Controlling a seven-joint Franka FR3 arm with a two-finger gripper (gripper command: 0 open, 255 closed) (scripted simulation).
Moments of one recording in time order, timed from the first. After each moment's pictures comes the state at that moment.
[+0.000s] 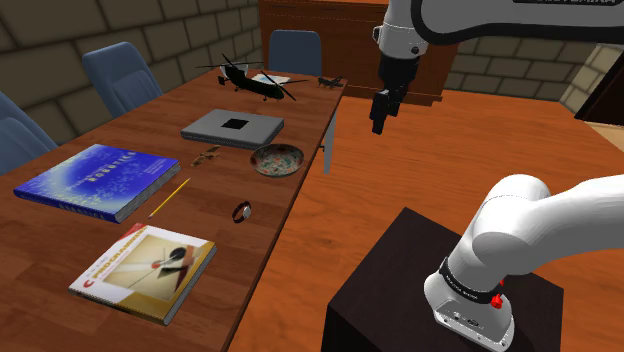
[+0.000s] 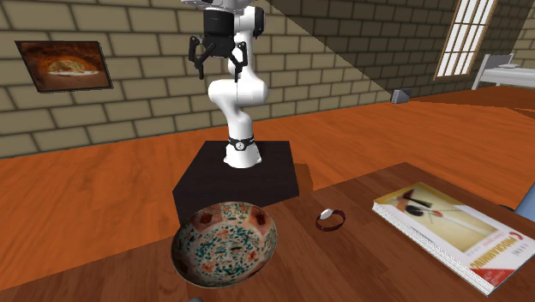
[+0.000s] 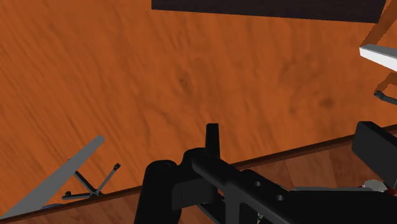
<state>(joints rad) -0.01 -0.80 0.04 -2.38 -0.07 1.62 -0.08</state>
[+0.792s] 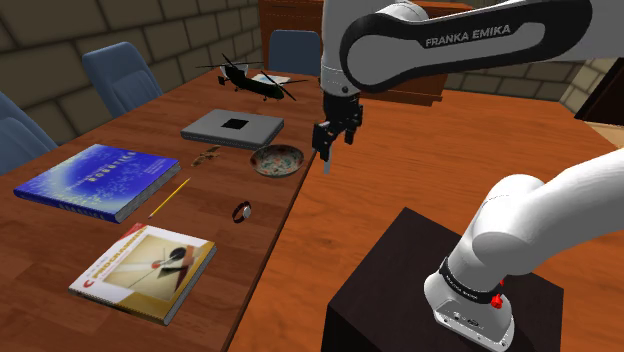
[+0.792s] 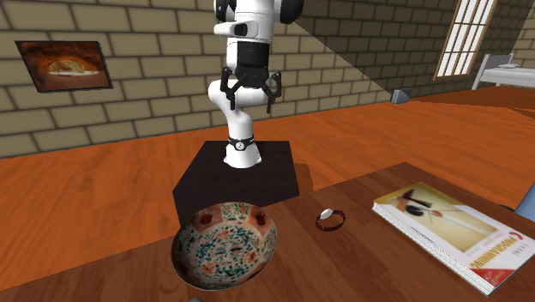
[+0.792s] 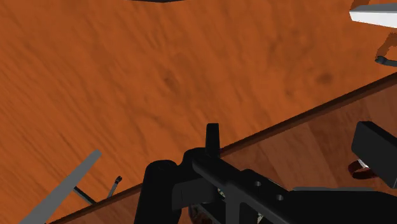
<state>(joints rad) -0.01 -0.55 0.22 -2.37 0.03 1.84 0.23</state>
